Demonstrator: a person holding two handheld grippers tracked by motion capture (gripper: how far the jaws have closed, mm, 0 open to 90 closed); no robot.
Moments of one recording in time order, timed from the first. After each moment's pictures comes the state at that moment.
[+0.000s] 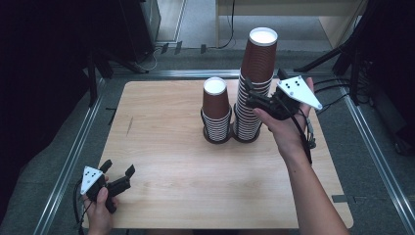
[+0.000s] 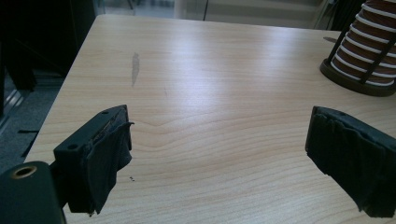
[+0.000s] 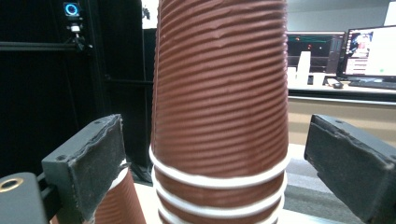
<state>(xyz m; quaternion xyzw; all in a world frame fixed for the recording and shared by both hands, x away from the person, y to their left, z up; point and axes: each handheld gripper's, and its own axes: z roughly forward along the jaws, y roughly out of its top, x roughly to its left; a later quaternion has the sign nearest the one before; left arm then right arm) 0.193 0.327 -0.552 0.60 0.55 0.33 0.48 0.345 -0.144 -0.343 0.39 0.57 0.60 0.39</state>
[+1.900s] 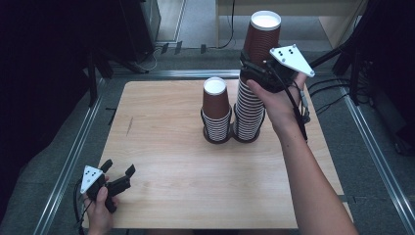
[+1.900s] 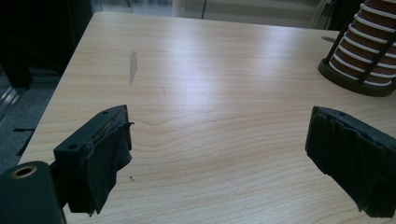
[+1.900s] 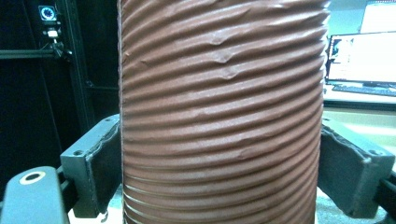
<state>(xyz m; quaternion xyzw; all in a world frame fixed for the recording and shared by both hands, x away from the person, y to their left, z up) 0.194 0.328 -0.553 0.60 0.55 0.32 0.49 0.379 -0.124 -0.296 0.41 0.56 0.59 0.41</state>
